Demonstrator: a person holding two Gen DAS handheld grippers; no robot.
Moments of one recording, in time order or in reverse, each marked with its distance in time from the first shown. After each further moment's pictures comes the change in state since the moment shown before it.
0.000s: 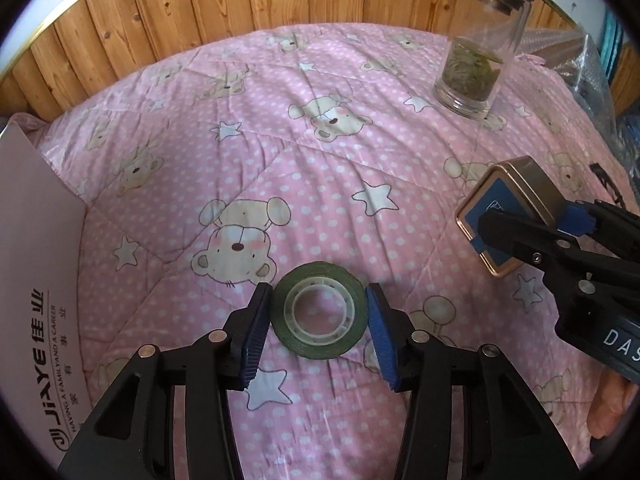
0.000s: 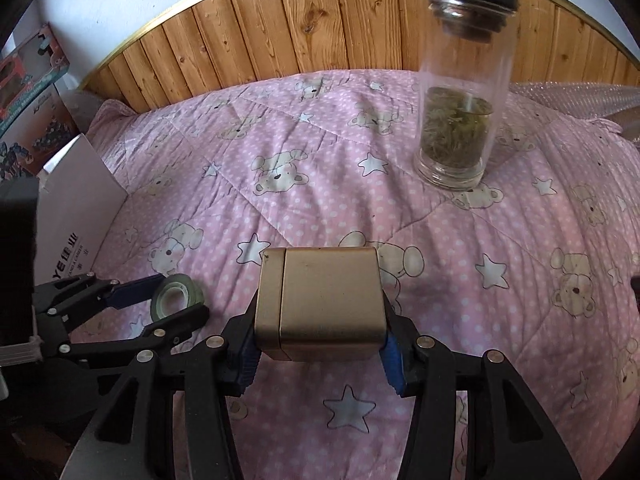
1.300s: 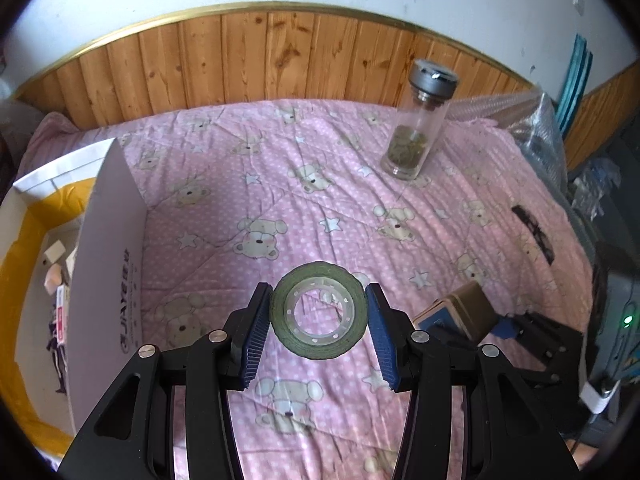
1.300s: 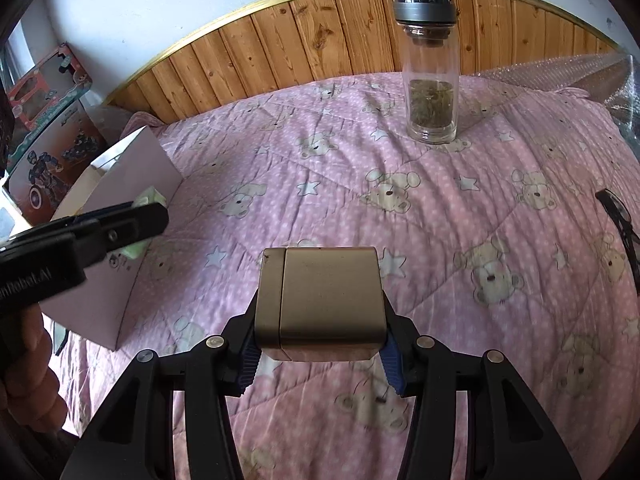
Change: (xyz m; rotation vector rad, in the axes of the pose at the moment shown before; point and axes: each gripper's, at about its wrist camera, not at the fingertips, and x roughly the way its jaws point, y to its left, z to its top) left arm -0.145 0.007 -0.041 -0.083 -0.187 -0.102; right arm -0.089 0.032 -0.080 0.066 -0.047 0.047
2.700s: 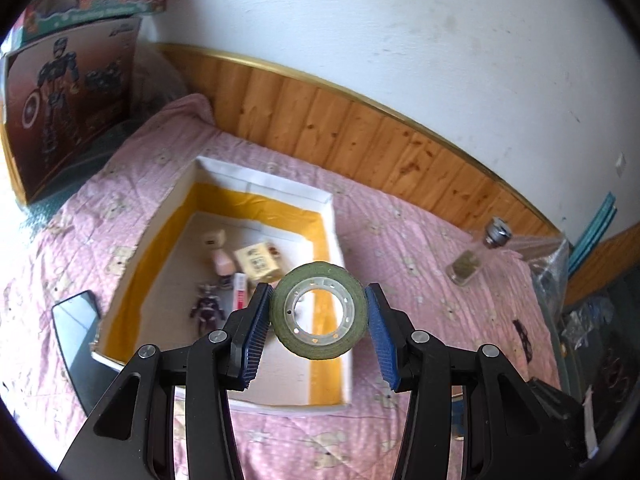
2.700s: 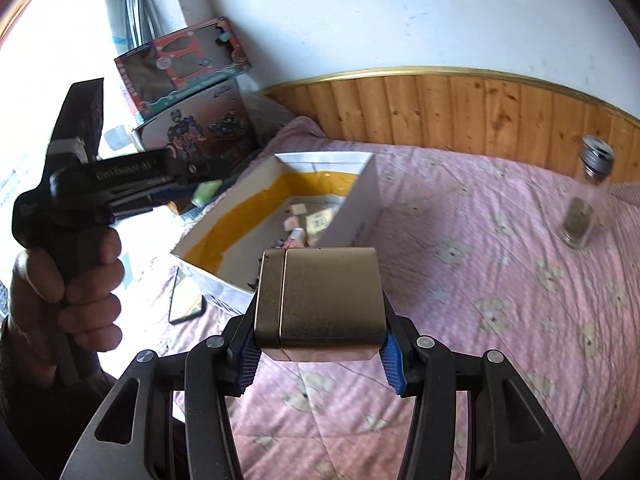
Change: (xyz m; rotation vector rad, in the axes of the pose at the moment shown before) left arm -0.165 0.198 -0.044 -0.389 -0.232 0.049; right arm -0.093 0.199 -0.012 -0.316 -0.114 0.303
